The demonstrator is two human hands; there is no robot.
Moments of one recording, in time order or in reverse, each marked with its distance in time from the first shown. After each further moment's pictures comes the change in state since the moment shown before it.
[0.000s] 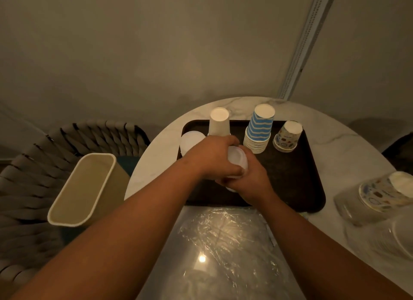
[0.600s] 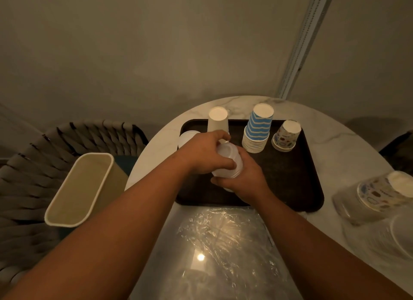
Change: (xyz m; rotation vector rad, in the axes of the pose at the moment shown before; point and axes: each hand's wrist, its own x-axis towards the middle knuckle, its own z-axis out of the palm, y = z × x) left_hand 0.001 -0.012 -0.009 -0.213 -0.016 -0.070; right_hand 0.006 0.005 0.005 -0.072 -0.017 0.024
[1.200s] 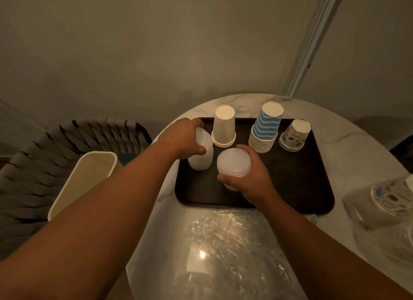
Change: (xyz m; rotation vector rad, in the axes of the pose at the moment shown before) left_hand 0.026 -0.047 -0.035 0.350 0.105 -0.134; right_hand 0.005 0.008 0.009 0.103 0.086 -0.002
